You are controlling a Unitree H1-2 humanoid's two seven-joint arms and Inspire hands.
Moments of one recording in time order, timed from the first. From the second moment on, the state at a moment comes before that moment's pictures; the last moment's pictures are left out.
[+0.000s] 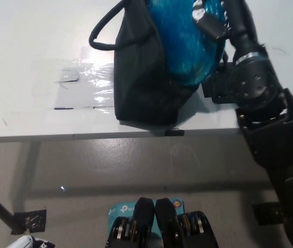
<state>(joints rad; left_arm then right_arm) 0.19 0.49 0.00 -0.46 0.48 0.46 -0.66 -0.91 -0.12 0.23 0.27 -0.38 0.44 -0.14</state>
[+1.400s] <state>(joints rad) 0.19 0.48 -0.04 -0.45 0.47 0.46 -0.66 -1.18 0.08 0.17 0.75 -0.43 0.44 -0.31</state>
